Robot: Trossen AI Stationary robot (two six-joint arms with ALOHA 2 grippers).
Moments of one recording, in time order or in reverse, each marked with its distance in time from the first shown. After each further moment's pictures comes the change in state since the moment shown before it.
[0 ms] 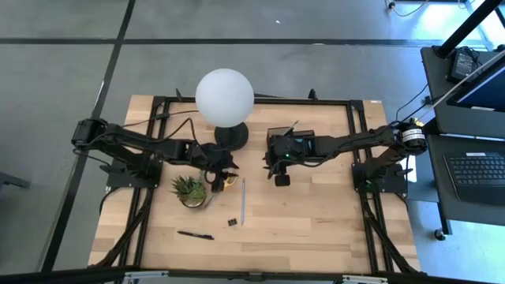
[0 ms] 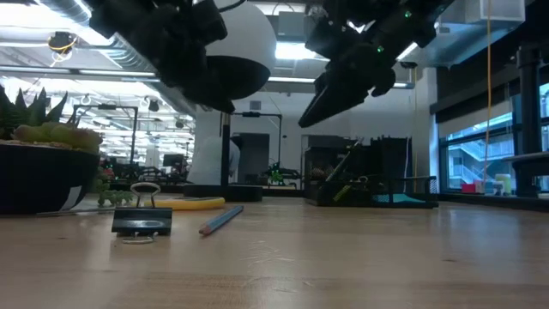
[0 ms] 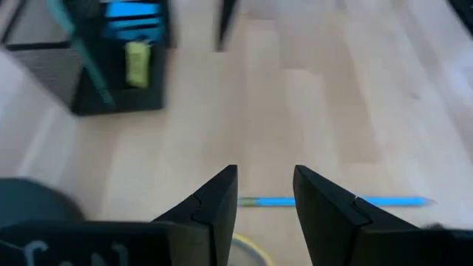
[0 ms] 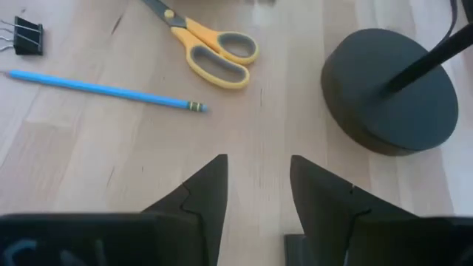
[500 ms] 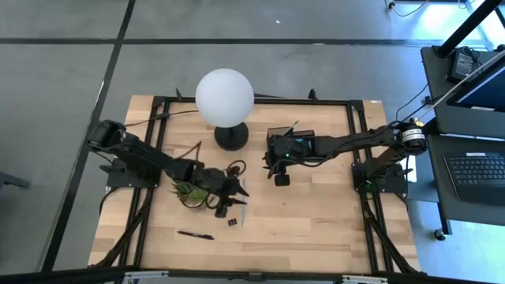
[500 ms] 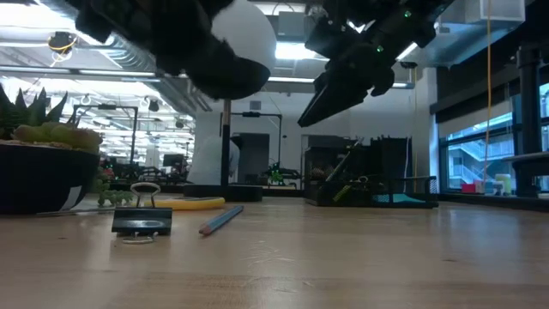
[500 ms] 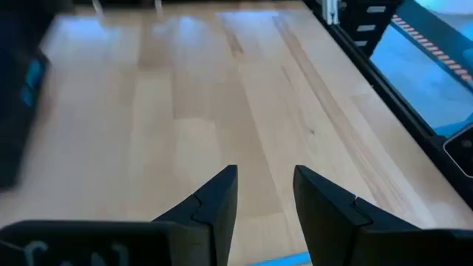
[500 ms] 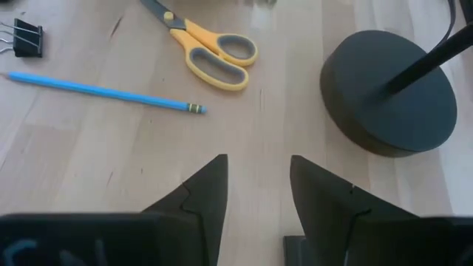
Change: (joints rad) left arm -0.215 0.204 0.001 0.370 0.004 -0.042; right arm -0.001 0.000 0.000 0.005 0.000 0.001
